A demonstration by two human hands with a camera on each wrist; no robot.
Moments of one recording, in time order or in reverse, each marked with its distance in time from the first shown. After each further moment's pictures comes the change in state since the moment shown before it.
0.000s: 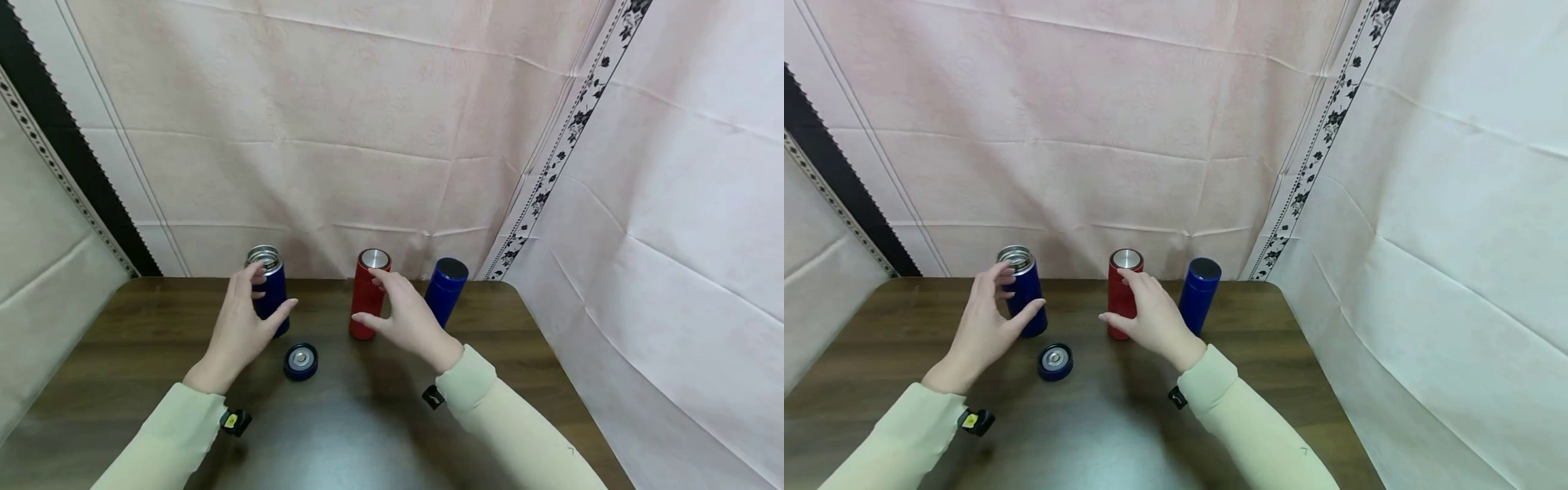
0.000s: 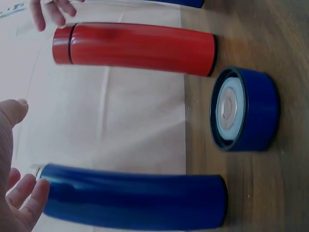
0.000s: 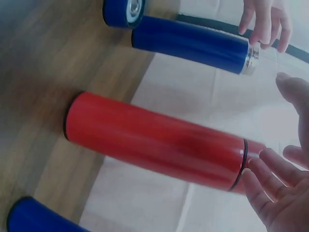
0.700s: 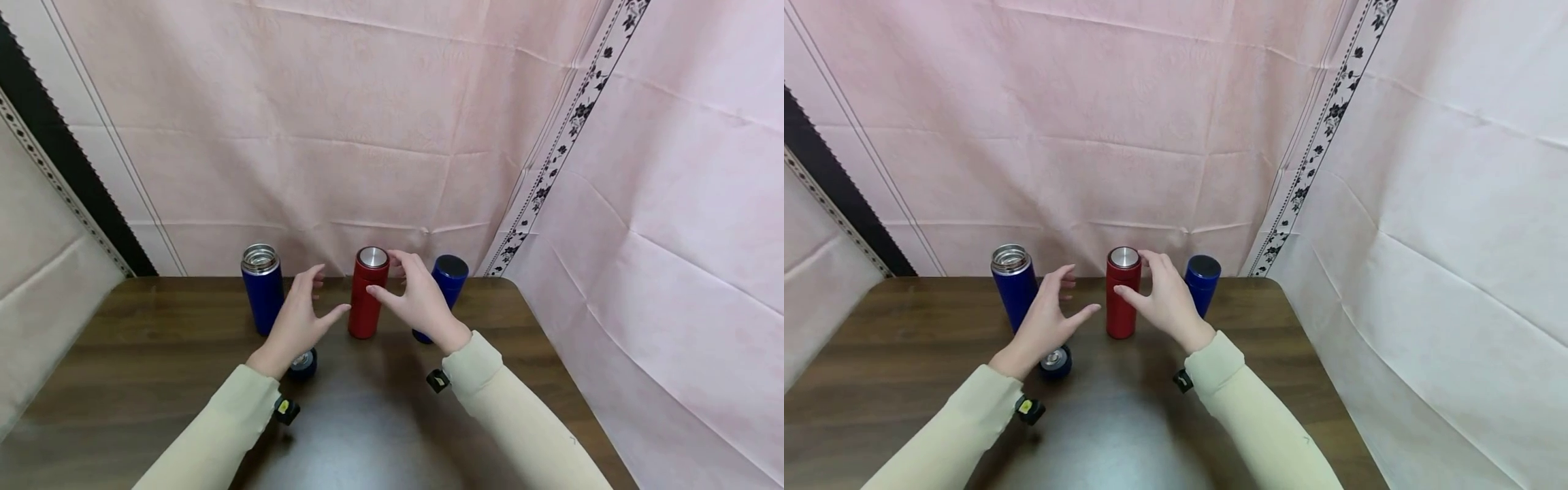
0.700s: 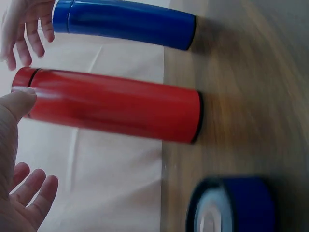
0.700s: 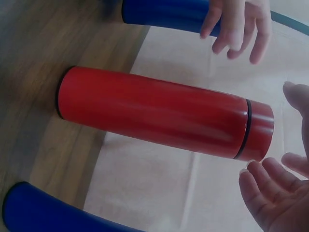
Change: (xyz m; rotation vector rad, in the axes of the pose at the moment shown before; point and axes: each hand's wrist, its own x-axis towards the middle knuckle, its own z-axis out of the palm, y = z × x) left_hand 0.013 0.021 0.077 -0.083 -0.223 -0.095; right_hand 0.016 0.024 -0.014 0.079 0.138 0.053
